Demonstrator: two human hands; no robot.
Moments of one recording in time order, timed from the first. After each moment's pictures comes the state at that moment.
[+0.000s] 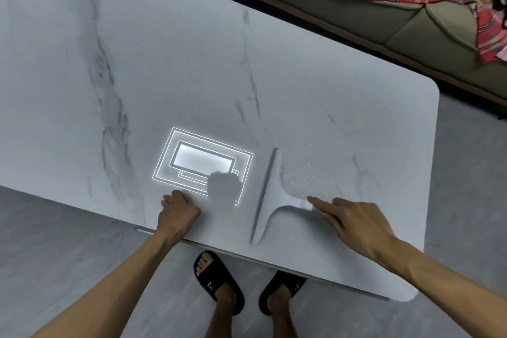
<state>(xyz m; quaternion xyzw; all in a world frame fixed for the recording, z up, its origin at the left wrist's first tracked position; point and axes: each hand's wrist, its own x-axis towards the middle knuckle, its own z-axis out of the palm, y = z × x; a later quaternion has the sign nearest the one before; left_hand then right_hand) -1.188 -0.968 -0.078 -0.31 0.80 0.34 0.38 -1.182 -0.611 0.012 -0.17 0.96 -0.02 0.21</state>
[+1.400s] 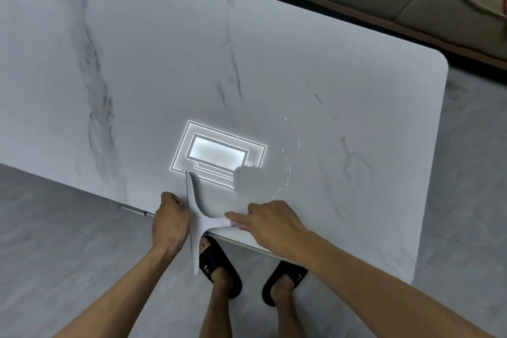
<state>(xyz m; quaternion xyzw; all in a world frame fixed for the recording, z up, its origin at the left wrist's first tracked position) -1.130 -0.891 -0.062 -0.36 0.85 0.31 0.24 -1.142 -0.666 -0.055 -0.37 0.90 -0.08 0.21</state>
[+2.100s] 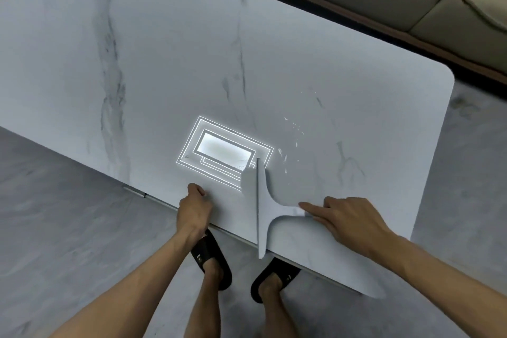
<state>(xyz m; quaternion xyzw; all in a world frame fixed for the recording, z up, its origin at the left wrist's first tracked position) -1.123 -0.830 -0.060 -0.37 0.83 0.33 0.24 -1.159 -0.506 -0.002 -0.33 0.92 -0.04 0.22</state>
